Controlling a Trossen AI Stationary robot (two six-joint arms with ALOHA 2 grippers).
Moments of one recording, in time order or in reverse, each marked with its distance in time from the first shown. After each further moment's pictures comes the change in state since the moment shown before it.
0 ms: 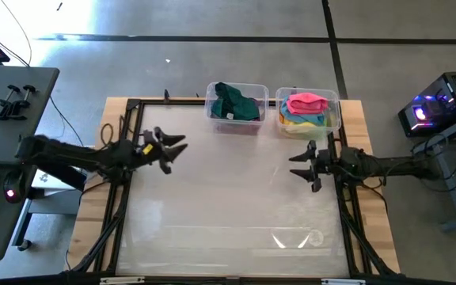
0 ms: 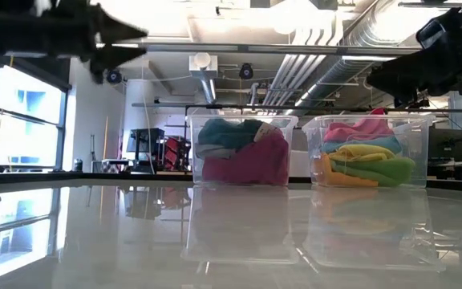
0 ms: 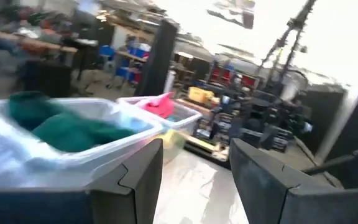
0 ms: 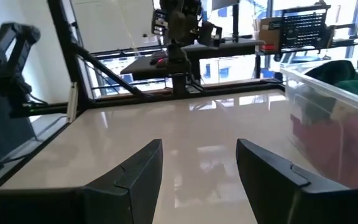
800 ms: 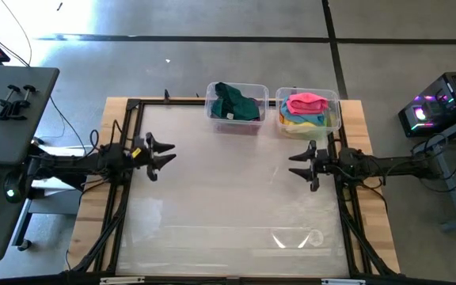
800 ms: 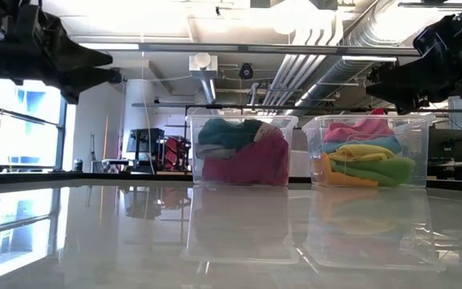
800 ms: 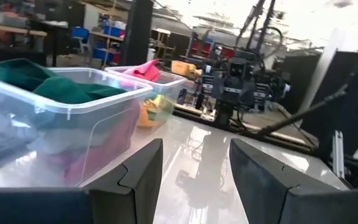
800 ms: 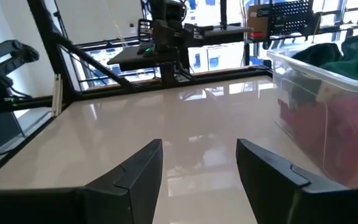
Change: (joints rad) left arm 0.042 -0.589 -0.144 -0.545 0.159 0.035; right arm 0.005 0.000 0.000 -0.051 0.052 0.019
